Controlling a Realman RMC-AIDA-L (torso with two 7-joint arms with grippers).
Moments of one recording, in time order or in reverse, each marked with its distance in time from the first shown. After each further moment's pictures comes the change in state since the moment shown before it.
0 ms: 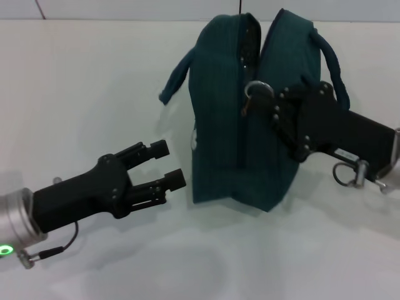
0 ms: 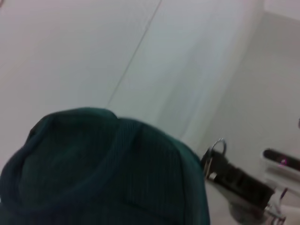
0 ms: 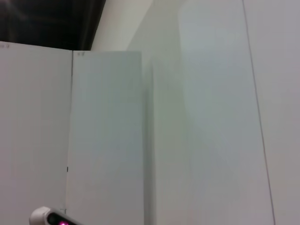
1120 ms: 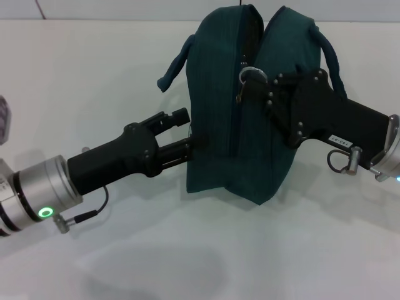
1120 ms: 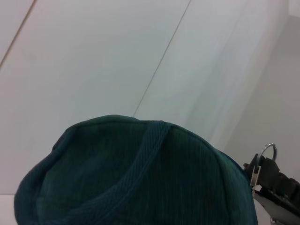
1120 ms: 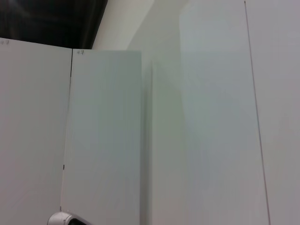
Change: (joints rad) left arm -0.139 -0.006 0.000 -0.154 -0.075 -0.147 0.072; right arm 0.030 0.000 0.005 -0.012 0.013 0.033 -0.001
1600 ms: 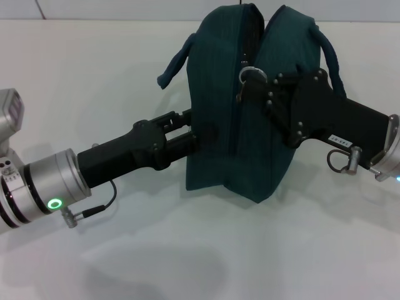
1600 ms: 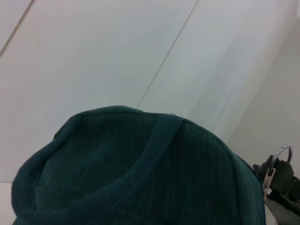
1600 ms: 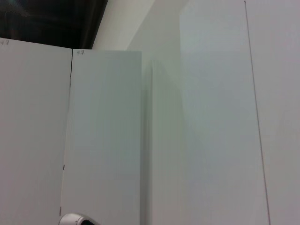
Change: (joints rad) left arm -0.036 0.001 0.000 -0.023 0.006 -0.030 -0.050; right arm 0.000 0.000 0.000 -0.001 0.000 0.000 0.000
